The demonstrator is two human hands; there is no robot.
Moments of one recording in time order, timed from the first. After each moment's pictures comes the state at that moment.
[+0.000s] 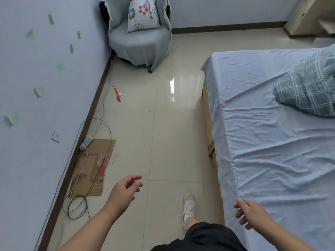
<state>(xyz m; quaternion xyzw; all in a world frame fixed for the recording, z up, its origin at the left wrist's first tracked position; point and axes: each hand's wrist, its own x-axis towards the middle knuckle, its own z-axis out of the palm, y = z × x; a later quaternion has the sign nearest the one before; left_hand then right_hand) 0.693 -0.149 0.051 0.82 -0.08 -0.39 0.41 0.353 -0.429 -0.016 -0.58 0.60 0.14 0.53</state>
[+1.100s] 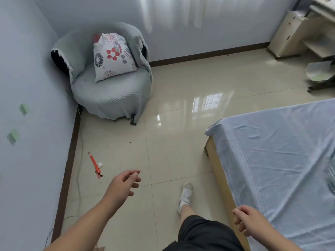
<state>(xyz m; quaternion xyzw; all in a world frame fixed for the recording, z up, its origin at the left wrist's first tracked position) 1.321 -0.688 0.056 0.80 -0.16 -0.41 0.39 0.915 -0.858 -0.009 -0.54 0.64 0.09 0.54</state>
